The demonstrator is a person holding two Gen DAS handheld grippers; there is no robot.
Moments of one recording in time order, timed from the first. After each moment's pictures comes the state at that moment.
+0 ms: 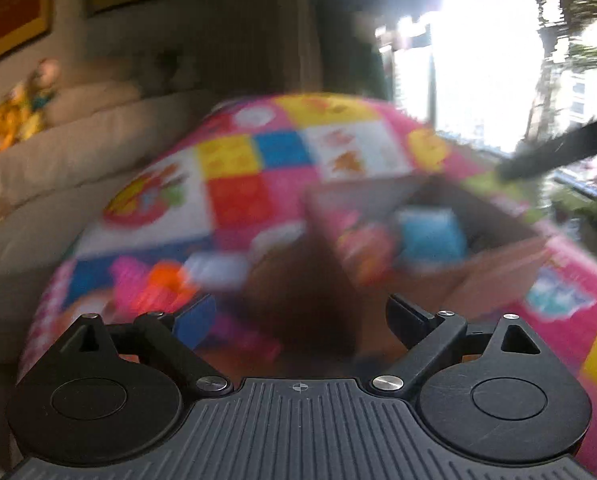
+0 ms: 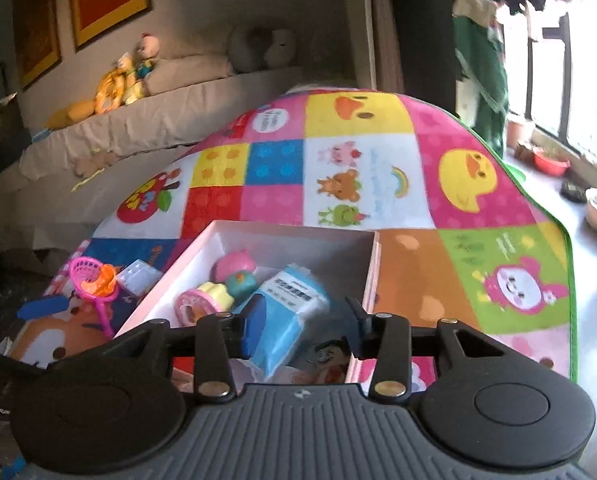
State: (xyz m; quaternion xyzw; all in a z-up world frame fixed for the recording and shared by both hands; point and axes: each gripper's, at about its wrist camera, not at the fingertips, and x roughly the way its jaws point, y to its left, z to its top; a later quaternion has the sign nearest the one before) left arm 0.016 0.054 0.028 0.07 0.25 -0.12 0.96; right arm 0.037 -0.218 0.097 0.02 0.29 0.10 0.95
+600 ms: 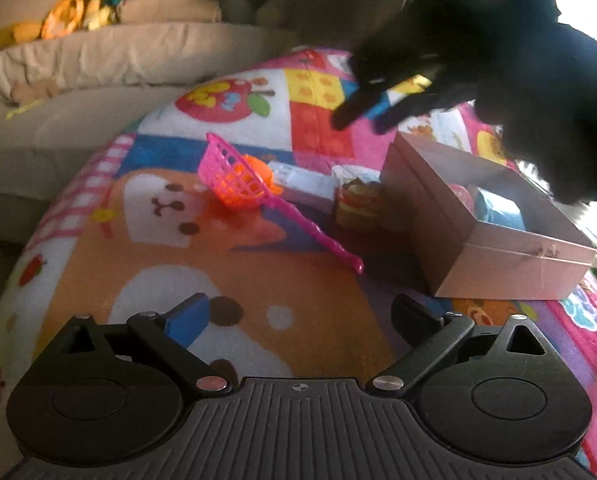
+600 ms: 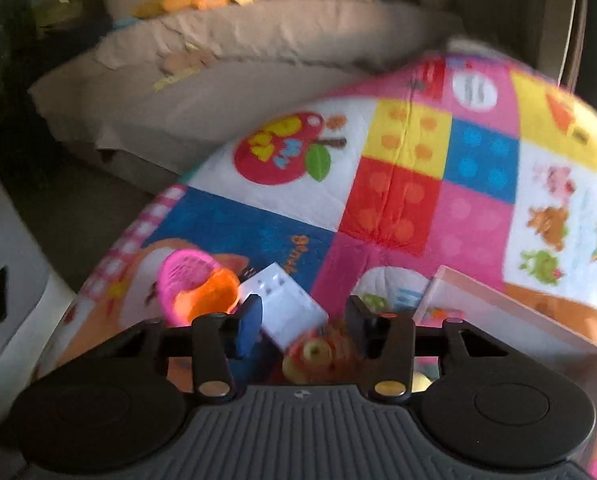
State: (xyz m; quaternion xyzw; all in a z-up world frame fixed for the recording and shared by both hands) left arm 0.014 0.115 -0.001 -0.06 0.31 -0.07 0.94; right arm 0.199 -0.010 0.093 -0.06 0.42 0.20 0.88
